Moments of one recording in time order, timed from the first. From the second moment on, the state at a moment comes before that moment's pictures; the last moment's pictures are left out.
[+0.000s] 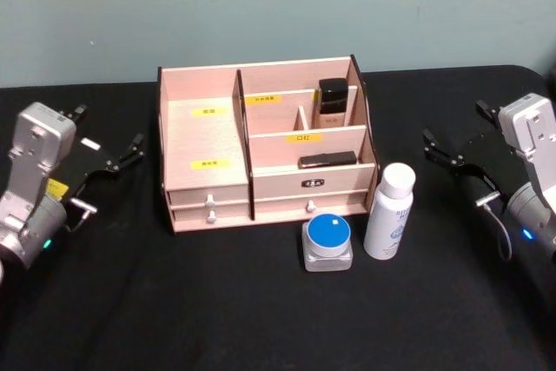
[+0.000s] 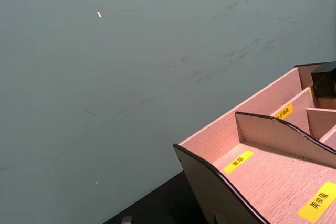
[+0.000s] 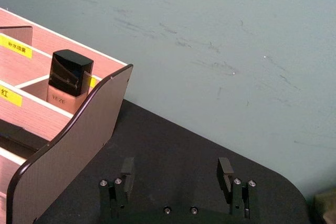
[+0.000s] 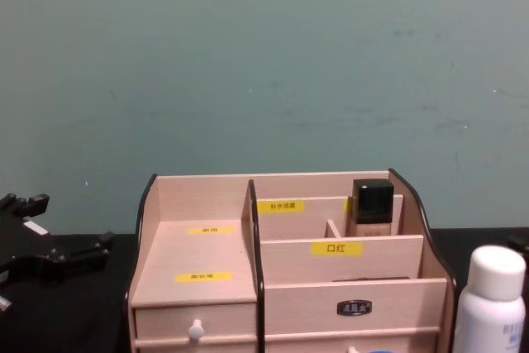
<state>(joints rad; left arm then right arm) -0.20 0.60 0.45 -1.41 -0.25 -0.12 0.03 0.20 0.60 -0.45 -1.41 0.25 -0.12 -0.03</state>
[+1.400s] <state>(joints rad) -0.20 0.60 0.45 -1.41 -0.25 -0.12 0.03 0.20 0.60 -0.45 -1.41 0.25 -0.12 -0.03</state>
